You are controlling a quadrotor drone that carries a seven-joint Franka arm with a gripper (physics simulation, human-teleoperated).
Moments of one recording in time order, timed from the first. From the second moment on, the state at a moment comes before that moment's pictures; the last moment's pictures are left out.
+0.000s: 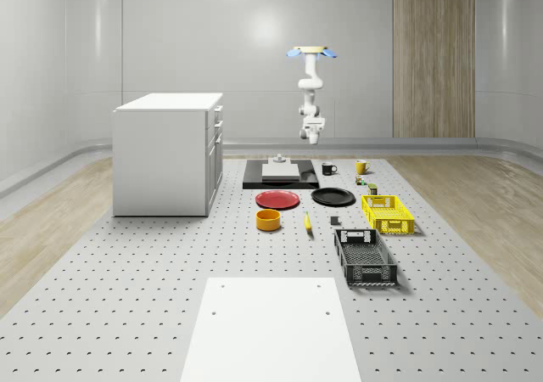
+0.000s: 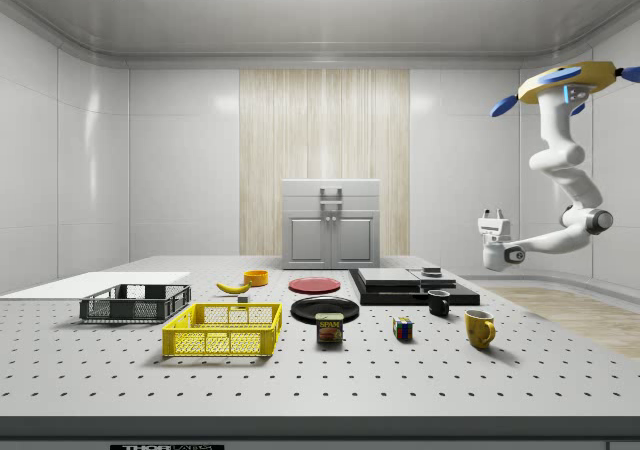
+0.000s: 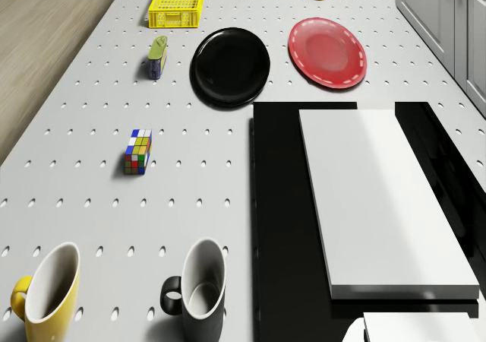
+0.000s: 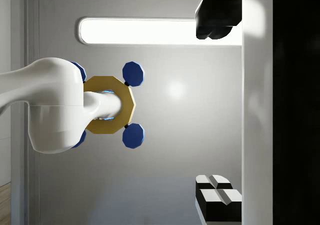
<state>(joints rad) -0.01 -0.70 0.00 -2.04 0.00 1.36 0.78</state>
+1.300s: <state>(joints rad) 0.31 -0.81 -0.72 -2.41 1.02 1.43 0.63</state>
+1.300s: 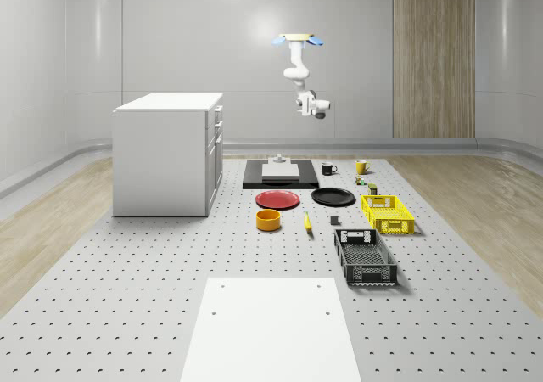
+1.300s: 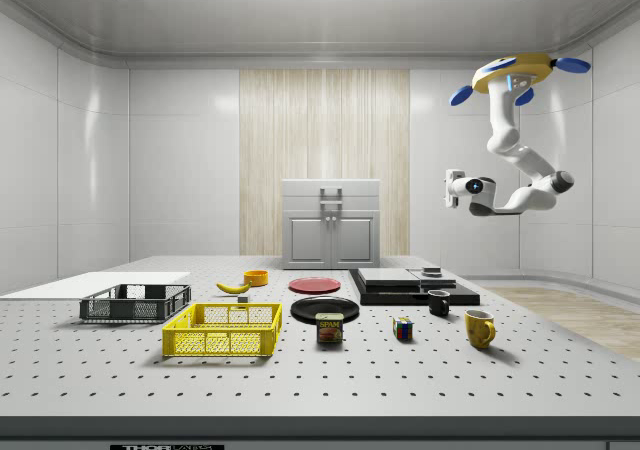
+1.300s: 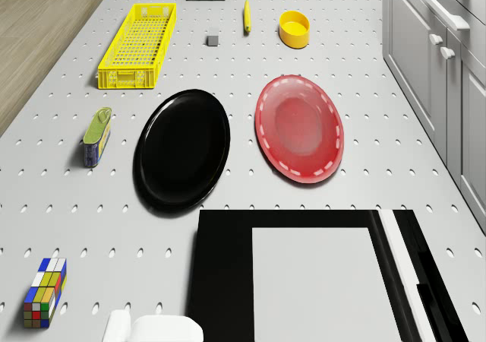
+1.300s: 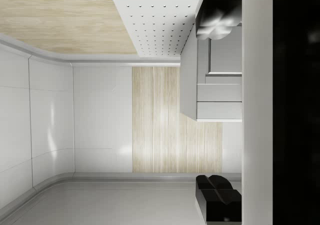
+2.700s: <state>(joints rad) 0.48 -0.94 -0.81 -2.44 0.94 1.56 0.70</state>
